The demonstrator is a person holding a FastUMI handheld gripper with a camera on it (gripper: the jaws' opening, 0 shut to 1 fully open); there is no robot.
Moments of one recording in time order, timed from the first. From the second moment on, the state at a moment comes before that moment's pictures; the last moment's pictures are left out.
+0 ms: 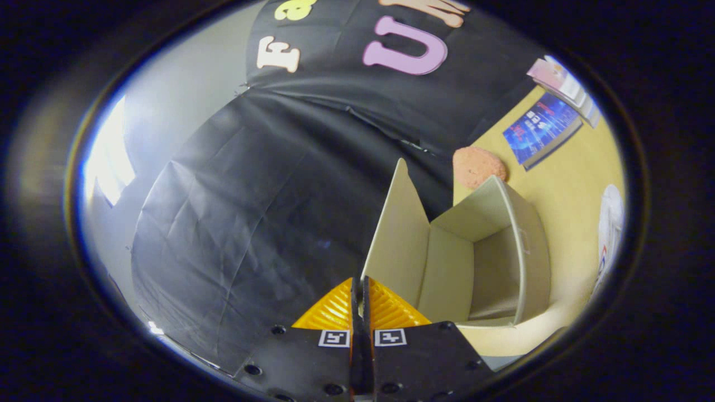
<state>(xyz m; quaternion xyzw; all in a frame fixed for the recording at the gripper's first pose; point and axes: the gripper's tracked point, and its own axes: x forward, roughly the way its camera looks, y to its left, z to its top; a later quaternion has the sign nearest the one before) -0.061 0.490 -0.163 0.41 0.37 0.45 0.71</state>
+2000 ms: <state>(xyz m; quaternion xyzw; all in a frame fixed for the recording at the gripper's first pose) -0.030 0.275 -0.293 0.11 0.37 0.22 0.89</state>
